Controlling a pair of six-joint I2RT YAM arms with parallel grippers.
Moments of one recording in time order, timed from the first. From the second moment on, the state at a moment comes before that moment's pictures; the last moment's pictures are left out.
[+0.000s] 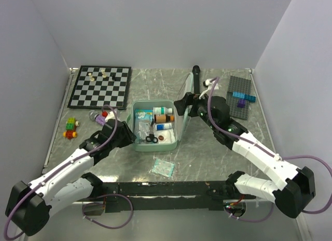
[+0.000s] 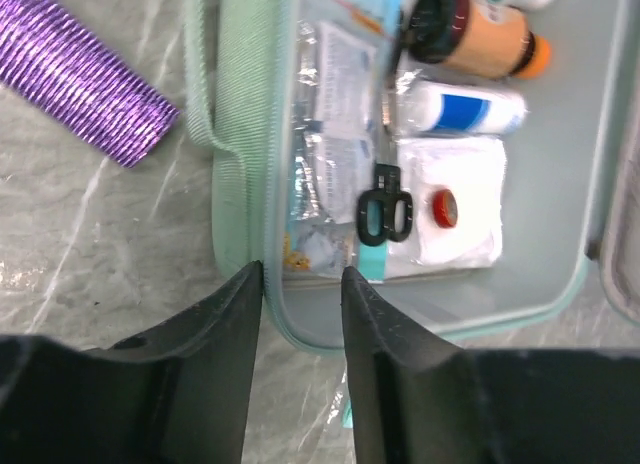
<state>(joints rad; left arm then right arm) -0.59 0.92 0.54 -0.34 -0.16 -0.85 0.62 1.04 0.84 0.03 0.12 0.44</state>
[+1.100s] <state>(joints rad) -0.87 0.75 0.63 -0.40 -0.22 -0.76 0.55 0.94 0.81 -0.12 0.08 0.49</state>
